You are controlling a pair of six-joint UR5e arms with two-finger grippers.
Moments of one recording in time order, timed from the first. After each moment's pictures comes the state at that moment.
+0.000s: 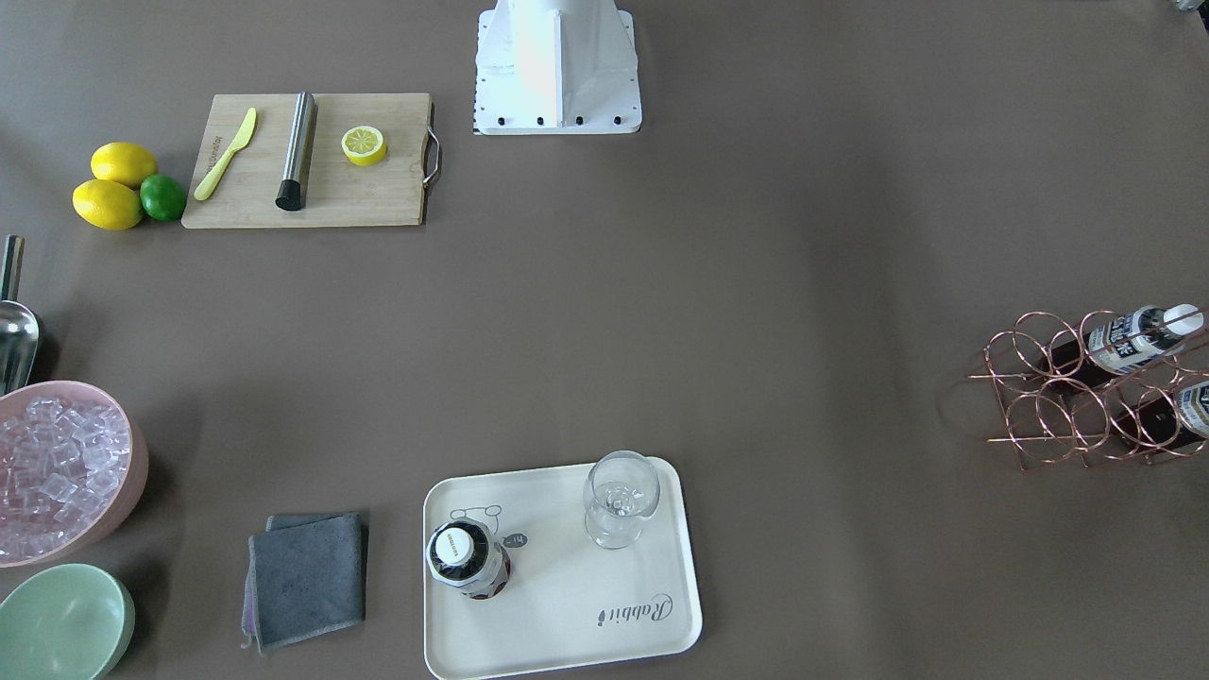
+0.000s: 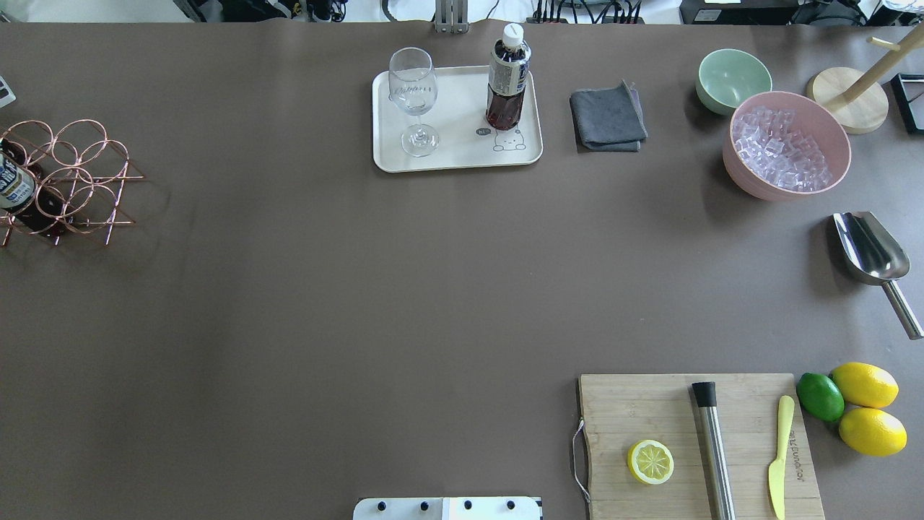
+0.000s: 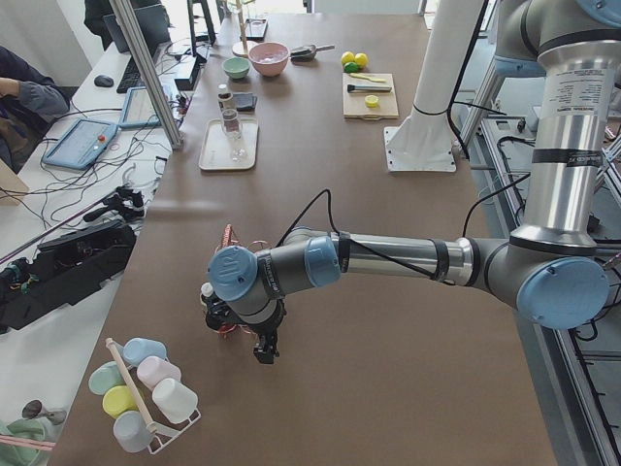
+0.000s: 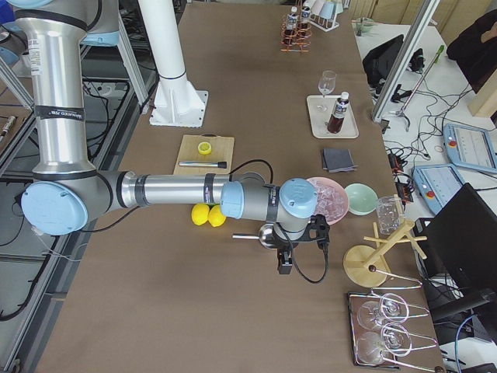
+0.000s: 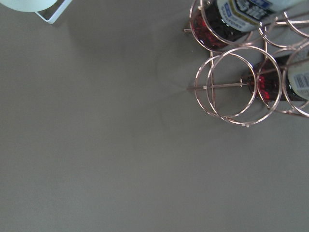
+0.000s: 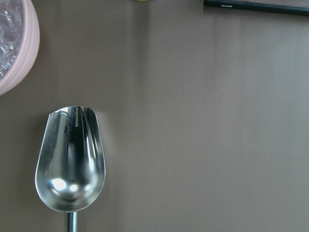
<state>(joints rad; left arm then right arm) -1.65 -1.63 -1.58 -1.23 -2.38 0.34 1.59 -1.56 1.62 -1.69 2.33 -0.12</state>
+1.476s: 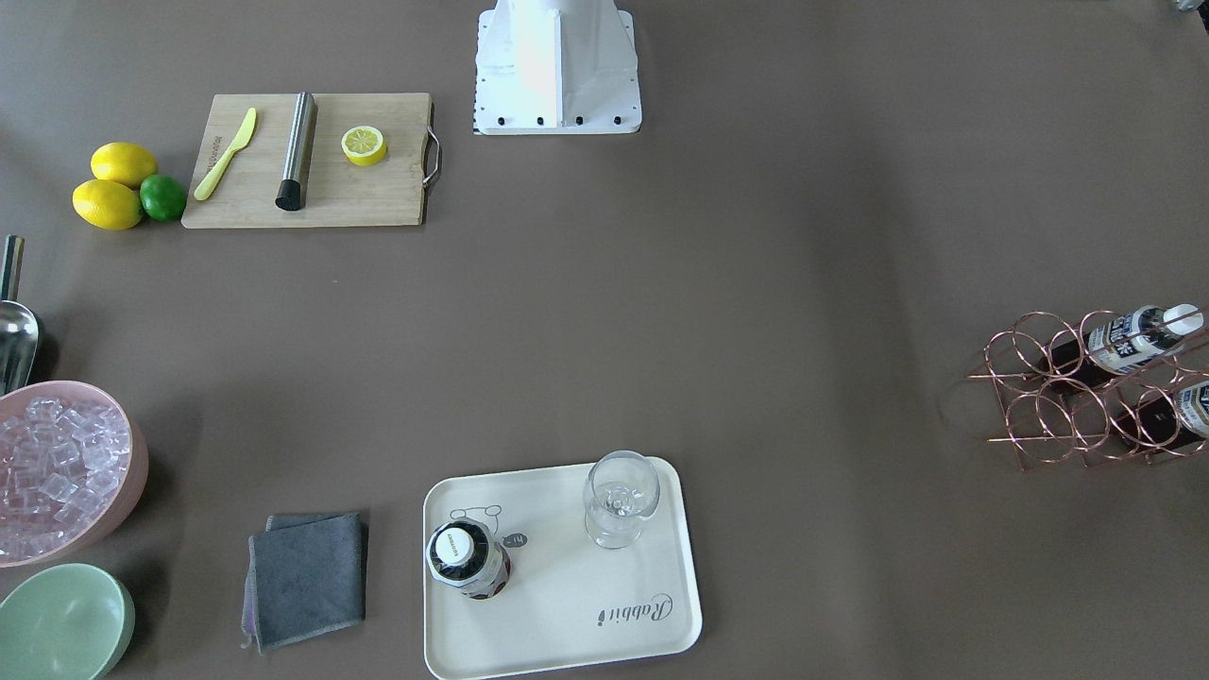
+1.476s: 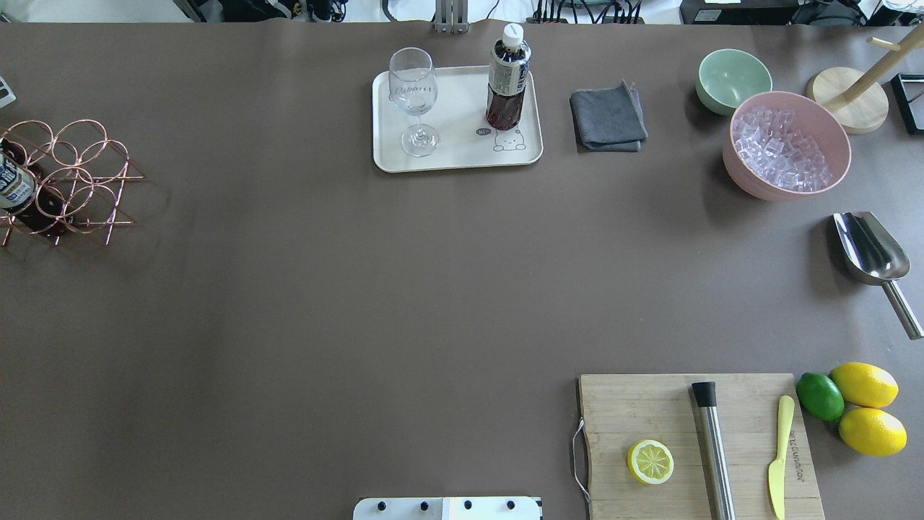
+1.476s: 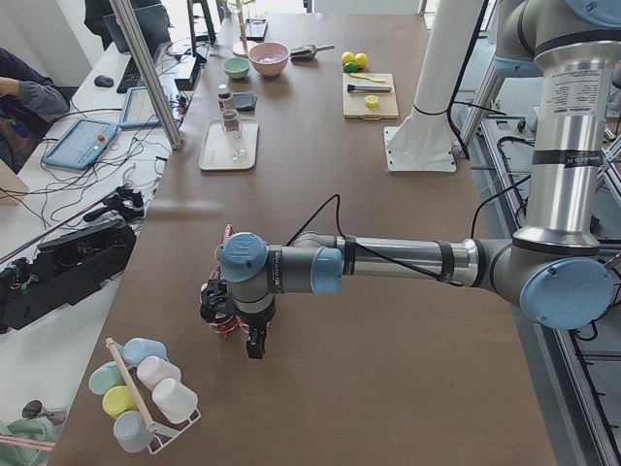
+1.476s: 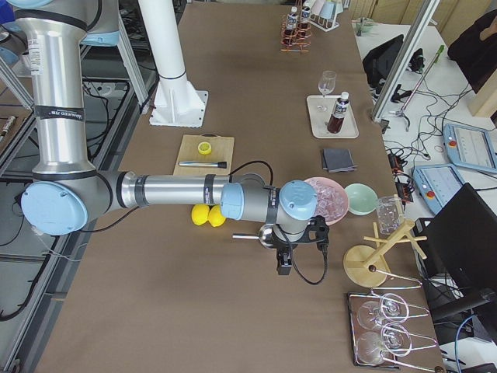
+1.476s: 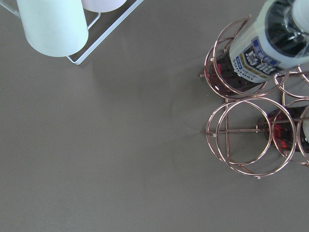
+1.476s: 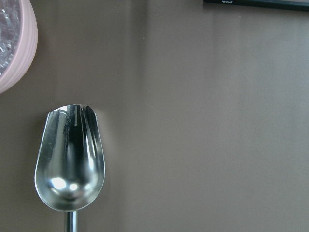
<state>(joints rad) -1.60 -1.59 -1.59 -1.54 -2.32 0.03 1.59 -1.56 1.61 -1.69 2.34 -0.12</state>
